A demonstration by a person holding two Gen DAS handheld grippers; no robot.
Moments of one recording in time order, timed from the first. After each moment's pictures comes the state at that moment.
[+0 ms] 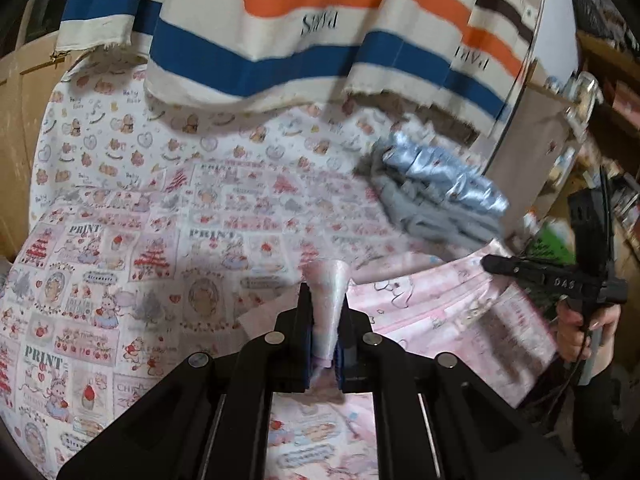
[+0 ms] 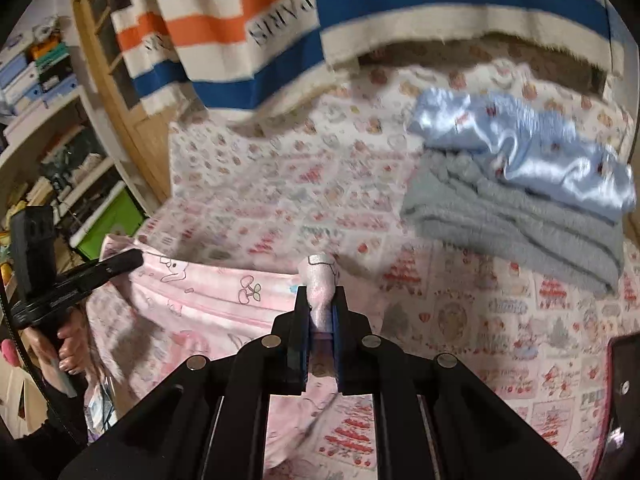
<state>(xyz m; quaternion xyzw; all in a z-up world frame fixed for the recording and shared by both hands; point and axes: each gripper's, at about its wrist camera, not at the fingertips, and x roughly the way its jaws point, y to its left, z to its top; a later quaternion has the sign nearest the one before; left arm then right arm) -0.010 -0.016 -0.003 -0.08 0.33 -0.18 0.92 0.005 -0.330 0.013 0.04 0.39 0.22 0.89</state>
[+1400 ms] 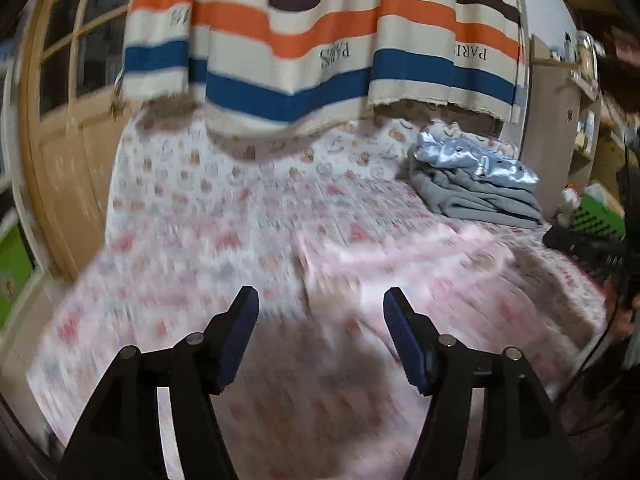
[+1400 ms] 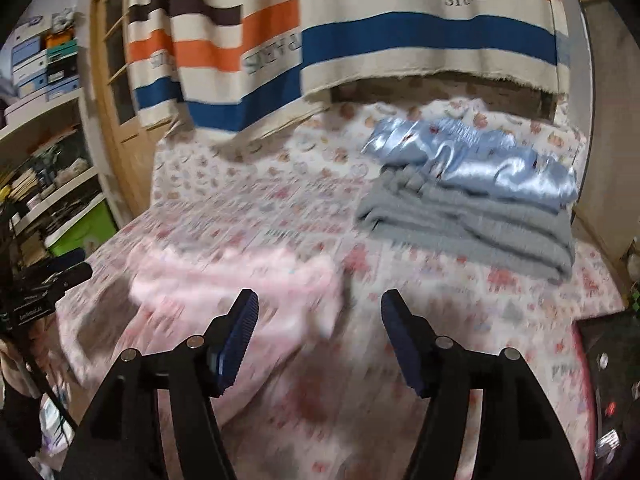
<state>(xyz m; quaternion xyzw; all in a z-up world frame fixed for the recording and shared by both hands) -0.114 -0.011 -0.026 -0.03 0.26 -0.08 0.96 -0.082 -0.357 -0.005 0.01 0.29 0.19 0.94</state>
